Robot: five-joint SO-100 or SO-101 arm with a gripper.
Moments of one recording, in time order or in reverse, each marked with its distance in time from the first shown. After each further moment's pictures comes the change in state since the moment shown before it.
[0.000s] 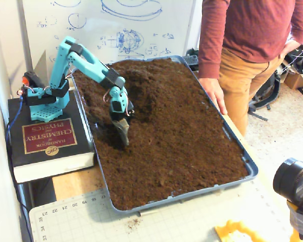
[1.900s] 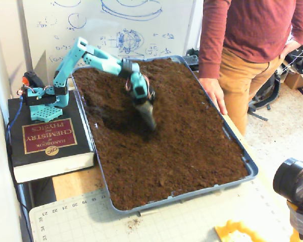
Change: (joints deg) arm -18.3 -10.5 -25.8 2.1 11.8
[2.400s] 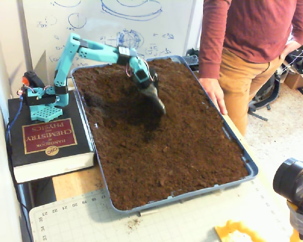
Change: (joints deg) arm -3.2 10.3 -0.2 0.0 6.7
